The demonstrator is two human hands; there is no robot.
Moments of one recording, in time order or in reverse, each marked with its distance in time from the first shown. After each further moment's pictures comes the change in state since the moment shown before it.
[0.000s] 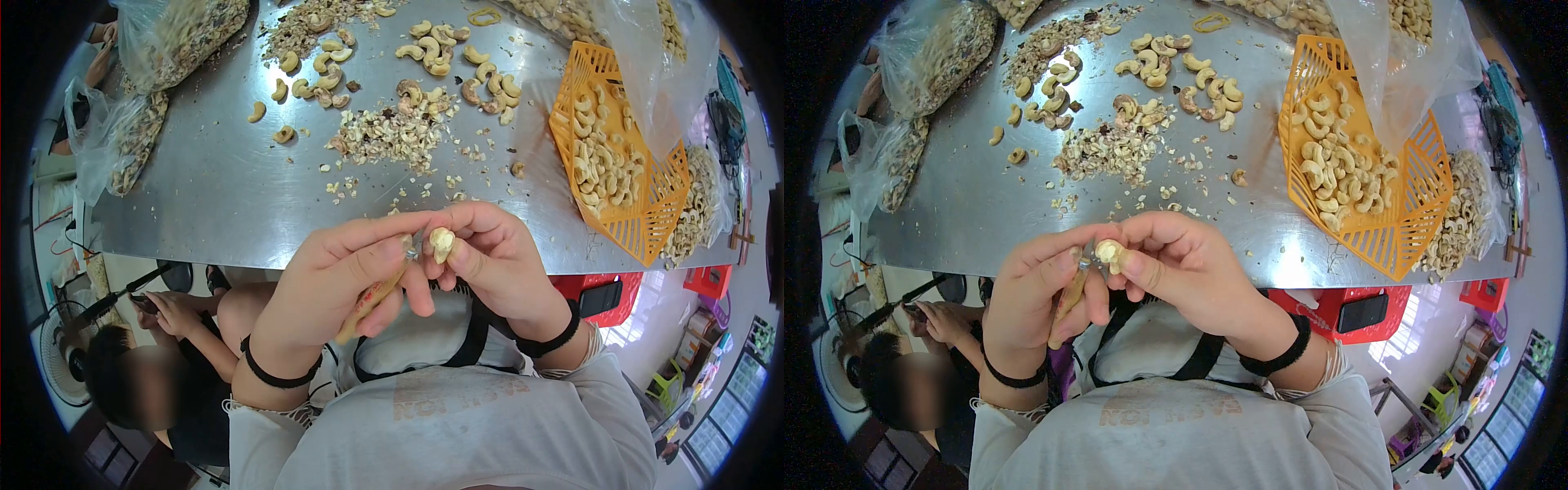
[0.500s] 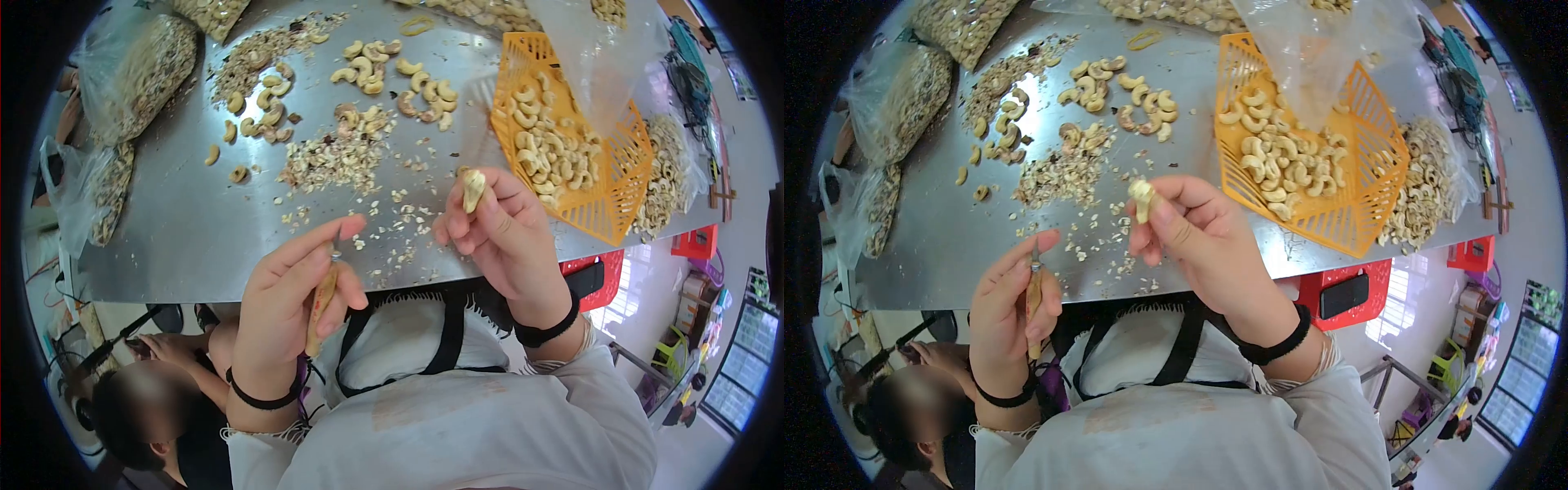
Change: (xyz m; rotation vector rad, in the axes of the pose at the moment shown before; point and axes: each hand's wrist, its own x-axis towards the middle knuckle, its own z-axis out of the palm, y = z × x) left_hand 0.003 -0.005 -0.010 -0.095 0.032 0.063; right_hand -0.012 -0.025 -0.029 -0.039 0.173 -0.286
